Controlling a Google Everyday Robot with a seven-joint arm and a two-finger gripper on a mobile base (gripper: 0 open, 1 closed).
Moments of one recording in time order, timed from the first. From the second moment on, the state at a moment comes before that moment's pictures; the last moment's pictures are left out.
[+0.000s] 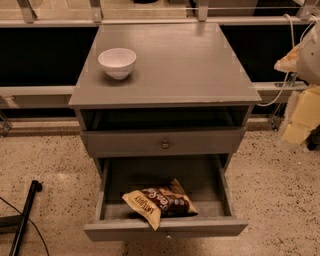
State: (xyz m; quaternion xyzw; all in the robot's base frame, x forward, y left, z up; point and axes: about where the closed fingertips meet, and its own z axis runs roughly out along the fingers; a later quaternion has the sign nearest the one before) arm 0.438 -0.217 0.976 -0.60 0.78 -0.03 0.16
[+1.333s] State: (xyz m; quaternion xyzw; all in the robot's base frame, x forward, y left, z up) arm 0.424 -0.144 0.812 -0.57 0.77 0.16 0.24
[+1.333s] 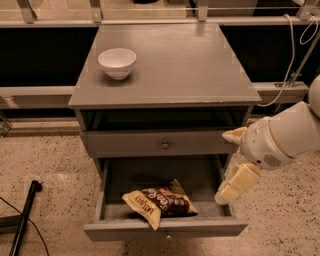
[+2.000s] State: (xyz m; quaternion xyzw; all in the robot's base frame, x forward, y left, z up) arm 0.439 -0.123 0.778 -0.57 0.75 0.18 0.29
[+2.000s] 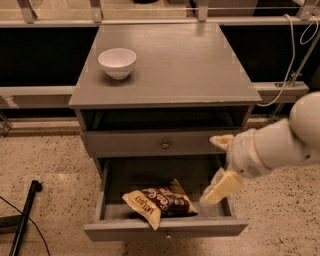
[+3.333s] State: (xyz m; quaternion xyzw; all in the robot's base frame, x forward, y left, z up) arm 0.492 -0.093 0.624 -0.56 0.70 0.17 0.41
